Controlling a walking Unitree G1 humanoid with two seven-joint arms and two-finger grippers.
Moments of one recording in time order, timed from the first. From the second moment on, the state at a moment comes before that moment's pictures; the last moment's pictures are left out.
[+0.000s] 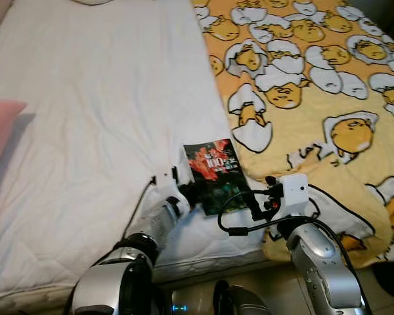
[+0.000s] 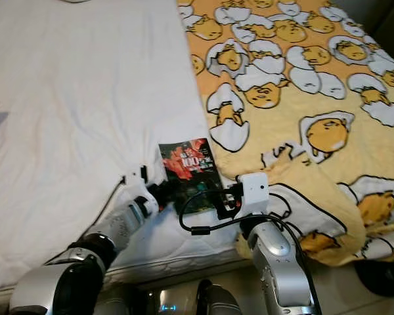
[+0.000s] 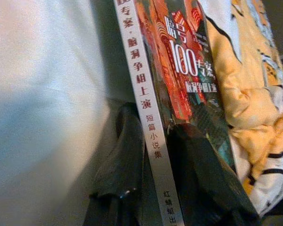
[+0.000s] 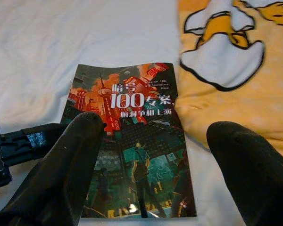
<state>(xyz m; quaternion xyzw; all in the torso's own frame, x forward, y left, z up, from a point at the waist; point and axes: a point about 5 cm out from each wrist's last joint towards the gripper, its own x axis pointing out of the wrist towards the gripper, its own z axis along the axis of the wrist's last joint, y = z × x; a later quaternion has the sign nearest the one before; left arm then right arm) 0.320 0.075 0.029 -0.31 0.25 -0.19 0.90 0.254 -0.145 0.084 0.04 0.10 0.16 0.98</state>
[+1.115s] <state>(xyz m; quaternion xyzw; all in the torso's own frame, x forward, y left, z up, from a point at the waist) 0.314 0.190 0.153 -0.04 -0.09 -0.11 0.99 0.304 -0.166 0.115 0.01 -0.03 0.05 1.00</state>
